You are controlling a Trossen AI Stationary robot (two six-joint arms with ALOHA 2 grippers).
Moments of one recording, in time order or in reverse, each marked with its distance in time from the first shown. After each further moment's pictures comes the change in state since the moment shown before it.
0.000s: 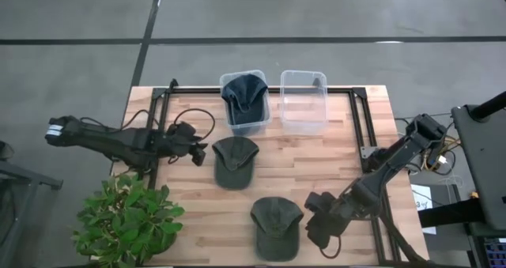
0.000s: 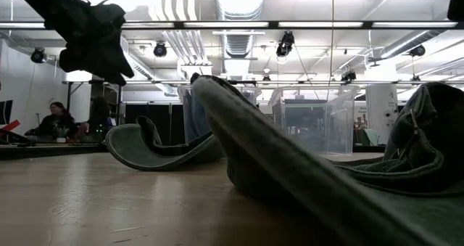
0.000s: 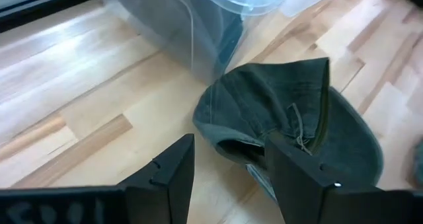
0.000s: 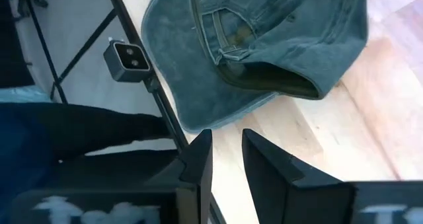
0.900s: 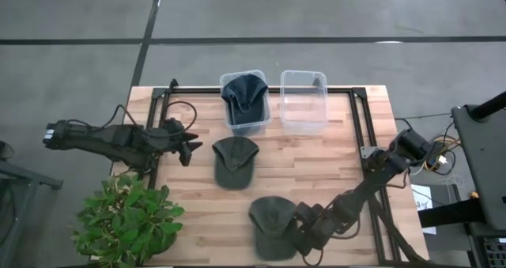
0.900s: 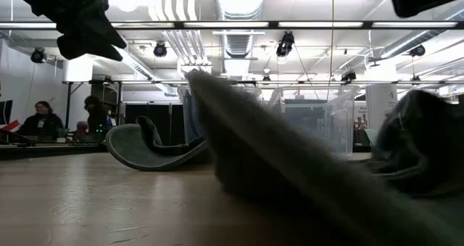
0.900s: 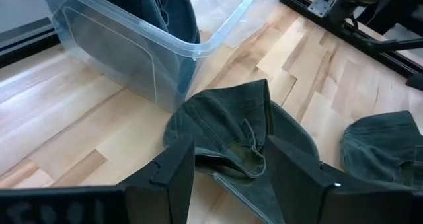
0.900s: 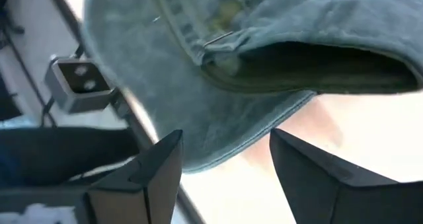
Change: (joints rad) left arm 0.000 -0.231 -0.008 0.014 0.089 0.179; right arm 0.000 0.253 0.000 0.193 0.024 0.155
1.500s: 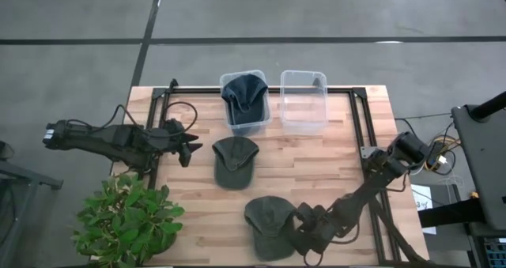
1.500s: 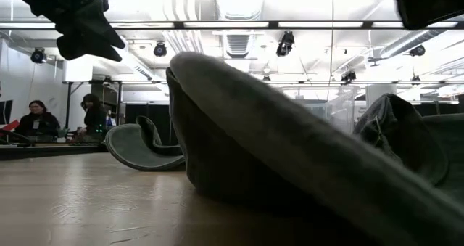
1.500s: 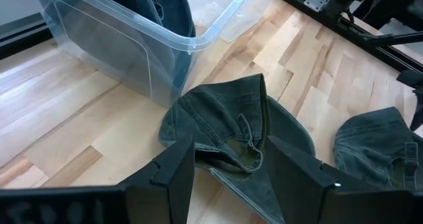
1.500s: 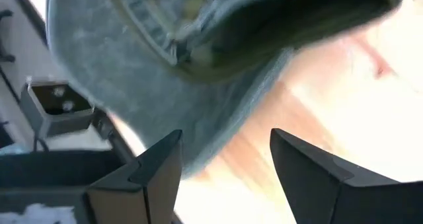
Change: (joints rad) left arm 0.000 0.000 0.000 -0.007 0.024 -0.001; right arm 0.023 0.036 -0.002 -0.006 0.083 0.090
